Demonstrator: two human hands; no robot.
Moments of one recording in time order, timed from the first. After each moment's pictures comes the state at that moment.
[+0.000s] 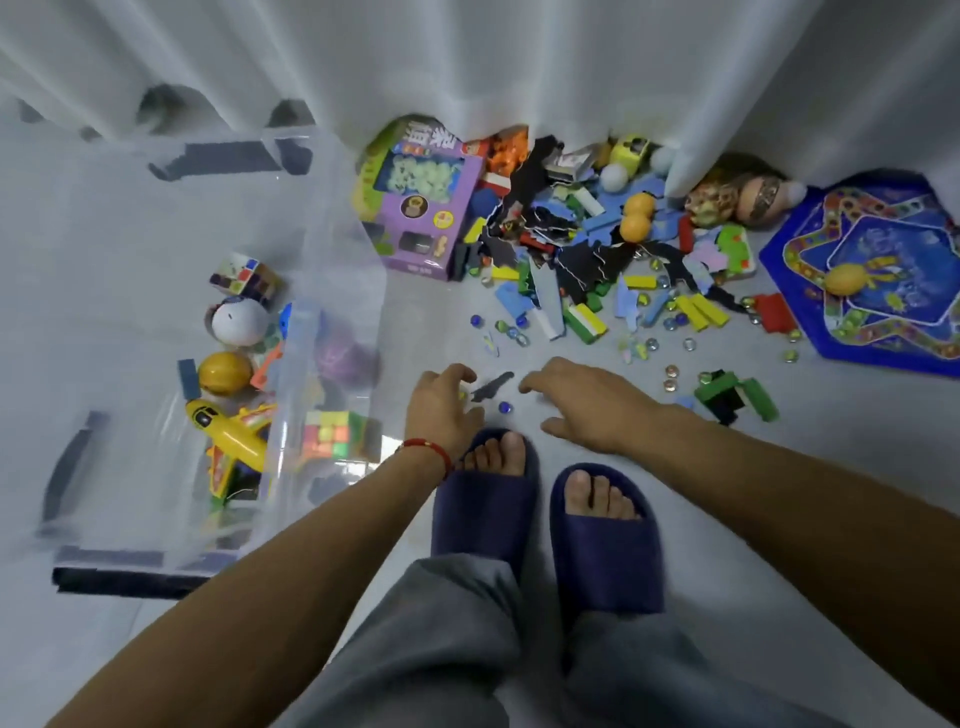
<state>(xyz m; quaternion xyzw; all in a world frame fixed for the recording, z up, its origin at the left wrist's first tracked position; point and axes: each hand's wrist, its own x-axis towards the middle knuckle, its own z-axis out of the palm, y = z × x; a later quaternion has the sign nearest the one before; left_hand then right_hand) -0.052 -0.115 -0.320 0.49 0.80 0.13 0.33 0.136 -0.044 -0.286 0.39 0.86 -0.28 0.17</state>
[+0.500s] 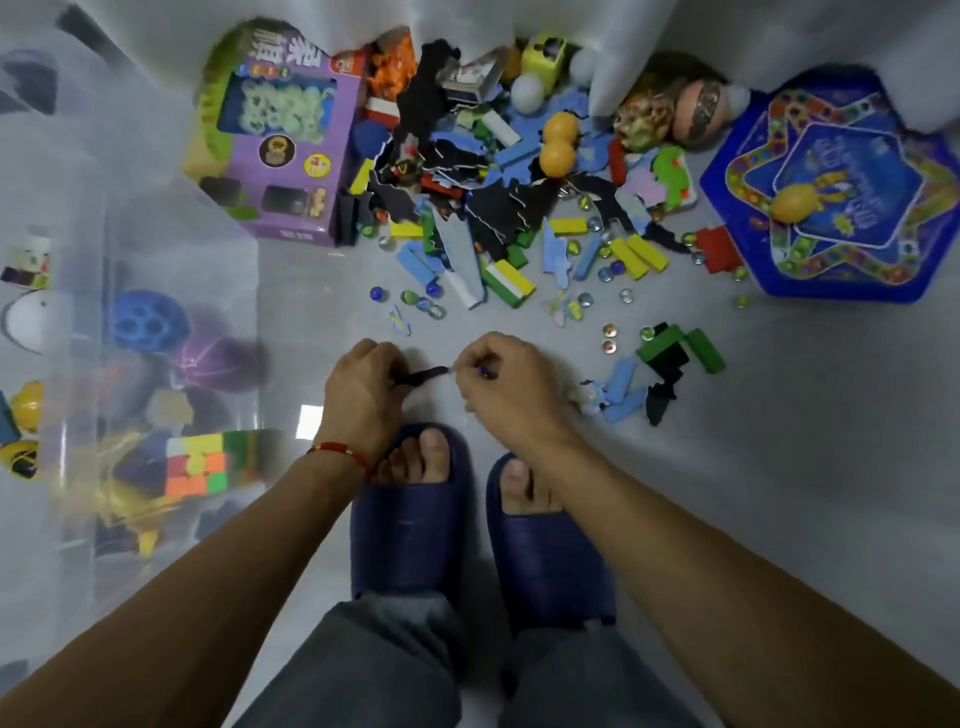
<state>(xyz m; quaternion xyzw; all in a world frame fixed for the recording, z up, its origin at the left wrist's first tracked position) -0.049 -0.086 -0.368 0.64 0.73 0.10 0.20 0.125 -0.066 -0.334 0.63 0.51 -0.55 -0.21</state>
